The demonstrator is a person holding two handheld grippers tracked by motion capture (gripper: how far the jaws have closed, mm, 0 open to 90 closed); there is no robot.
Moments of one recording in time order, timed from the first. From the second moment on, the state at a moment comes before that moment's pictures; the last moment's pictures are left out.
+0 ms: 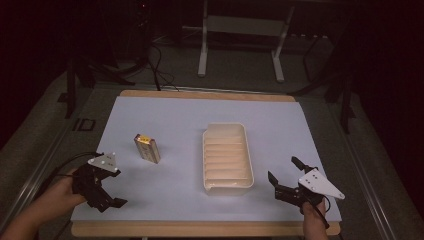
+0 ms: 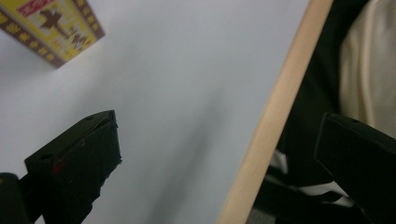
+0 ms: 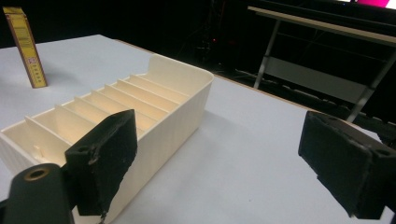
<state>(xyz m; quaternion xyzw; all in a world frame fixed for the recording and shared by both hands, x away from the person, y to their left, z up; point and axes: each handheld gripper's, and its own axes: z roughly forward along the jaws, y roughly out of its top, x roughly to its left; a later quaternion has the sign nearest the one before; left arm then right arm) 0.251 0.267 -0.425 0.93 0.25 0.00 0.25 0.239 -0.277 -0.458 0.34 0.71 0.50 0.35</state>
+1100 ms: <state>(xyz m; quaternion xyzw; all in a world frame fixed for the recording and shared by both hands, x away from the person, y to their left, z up) 0.272 0.254 -0.447 0.96 0.25 -0.12 0.07 0.237 -0.276 -0.457 0.34 0.70 0.52 0.35</state>
